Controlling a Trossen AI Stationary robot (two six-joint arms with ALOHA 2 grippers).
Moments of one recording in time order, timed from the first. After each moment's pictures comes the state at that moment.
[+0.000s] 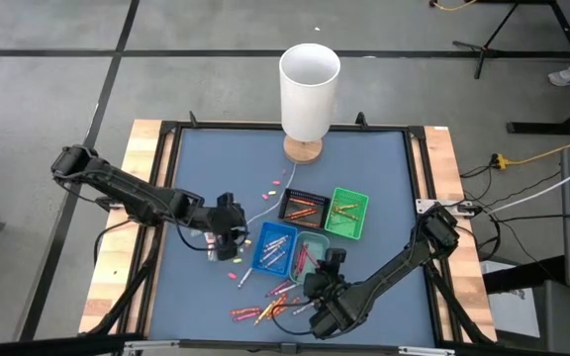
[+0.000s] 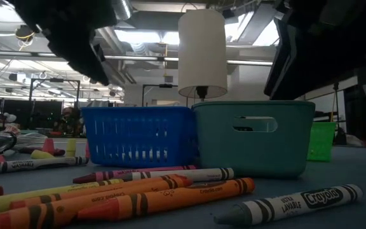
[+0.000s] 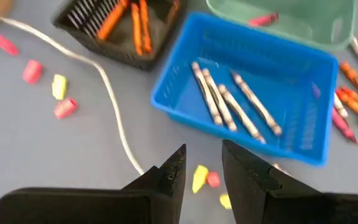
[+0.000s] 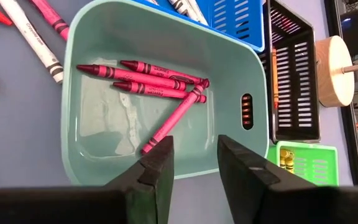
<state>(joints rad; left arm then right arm) -0.28 1.25 0.73 -0.34 -0.24 -0.39 0.68 2.17 1.73 -1.24 0.70 0.78</state>
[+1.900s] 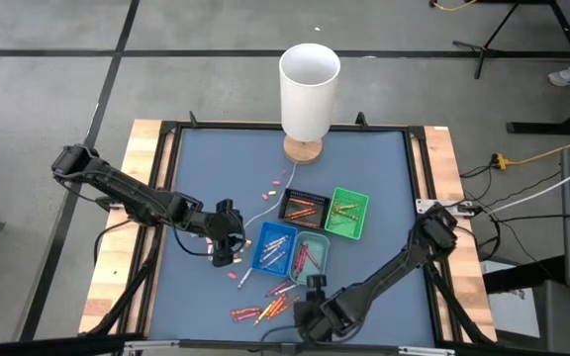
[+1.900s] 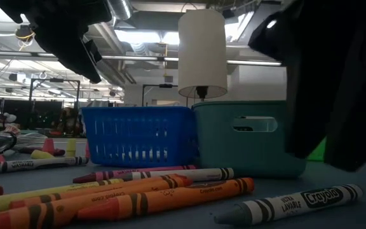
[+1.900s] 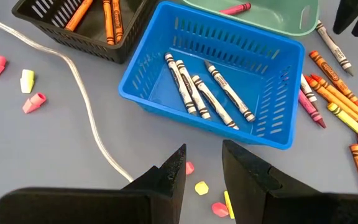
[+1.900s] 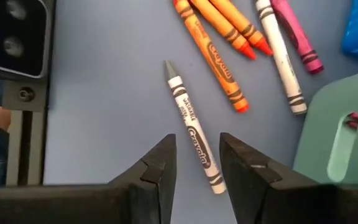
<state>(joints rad) -0.32 1.25 0.73 -0.34 -0.21 -0.42 0.68 2.19 1.72 -0.78 0.22 0.54</state>
